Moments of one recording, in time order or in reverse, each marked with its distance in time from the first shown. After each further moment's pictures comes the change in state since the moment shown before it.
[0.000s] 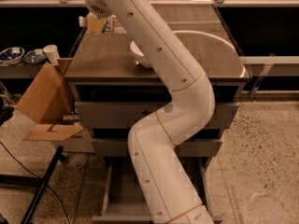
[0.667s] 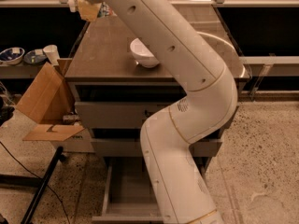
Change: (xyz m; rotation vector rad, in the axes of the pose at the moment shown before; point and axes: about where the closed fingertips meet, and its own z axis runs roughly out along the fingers) arm -0.023 0.005 -0.098 0.151 -0.018 -0.090
